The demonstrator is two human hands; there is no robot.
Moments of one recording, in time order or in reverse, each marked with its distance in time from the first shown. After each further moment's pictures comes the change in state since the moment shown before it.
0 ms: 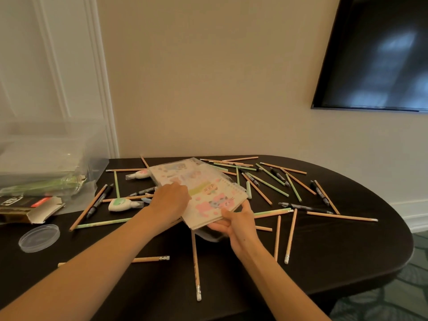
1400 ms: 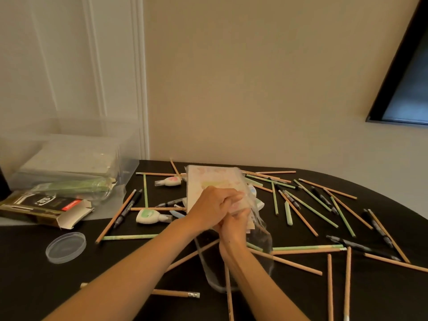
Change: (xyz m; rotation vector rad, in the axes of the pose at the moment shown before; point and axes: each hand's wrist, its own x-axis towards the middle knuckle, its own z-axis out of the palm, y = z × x) left_hand 0.040 -0.020 0.019 -0.995 0.307 0.217; right_hand 0.068 0.031 0.090 0.075 0.050 -0.050
